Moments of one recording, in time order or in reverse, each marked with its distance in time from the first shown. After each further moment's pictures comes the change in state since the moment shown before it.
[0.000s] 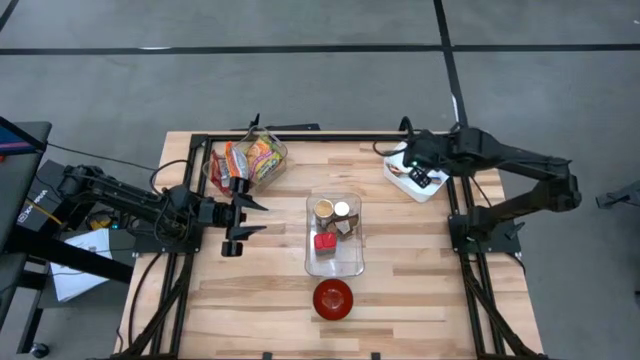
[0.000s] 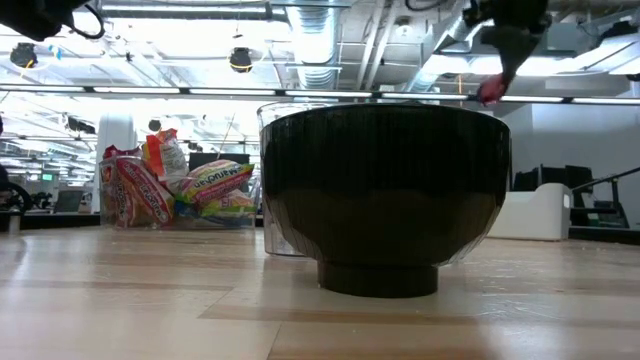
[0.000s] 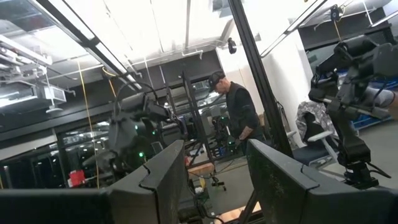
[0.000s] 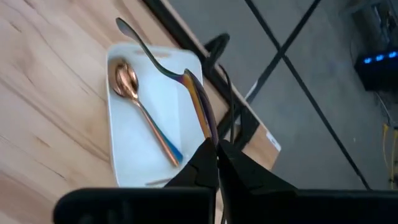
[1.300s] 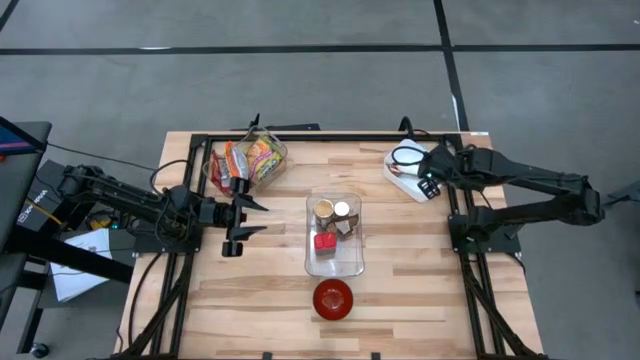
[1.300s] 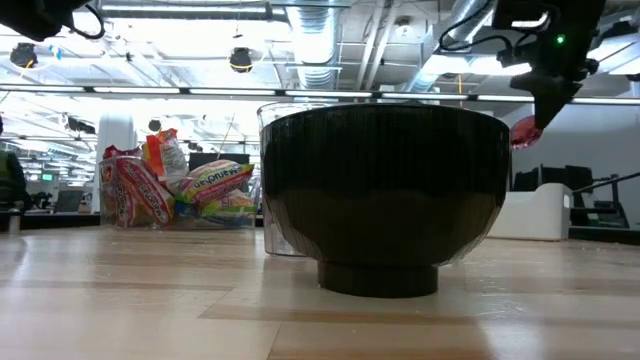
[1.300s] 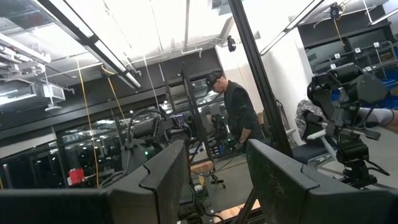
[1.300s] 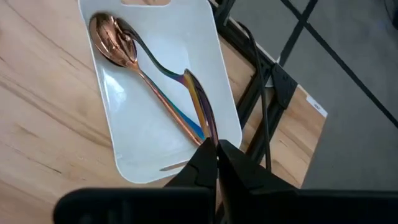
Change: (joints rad) left arm 0.000 0.000 -0.001 -0.008 0.000 -0.001; right arm -0.063 -0.267 -0.443 0.227 -0.078 0.089
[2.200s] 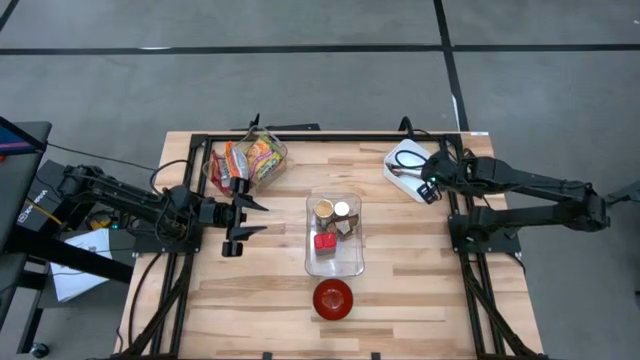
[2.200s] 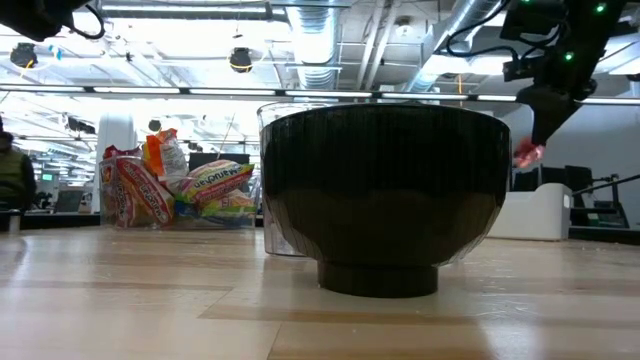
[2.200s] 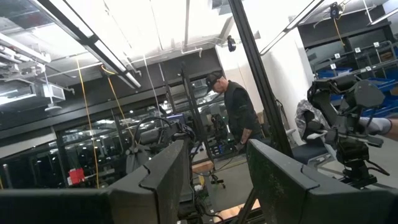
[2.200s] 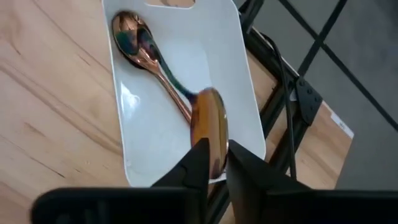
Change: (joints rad) left arm 0.000 0.000 0.000 -0.001 0.000 0.000; right arm -0.018 -0.107 -0.164 0.186 -0.026 -0.127
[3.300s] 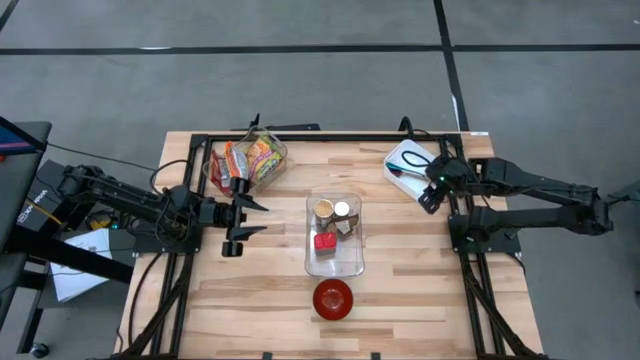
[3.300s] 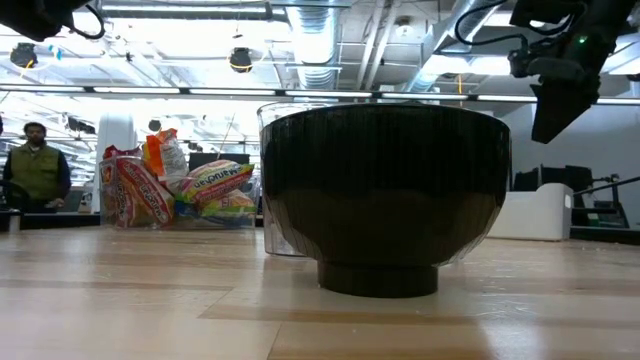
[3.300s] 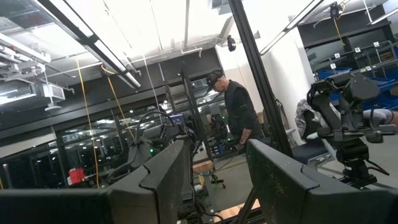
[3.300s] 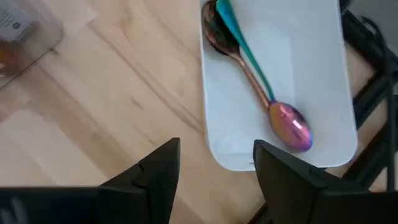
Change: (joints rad) left arm 0.000 0.000 0.000 -0.001 0.000 0.000; right arm 0.004 -0.080 0.000 0.018 -0.300 -0.009
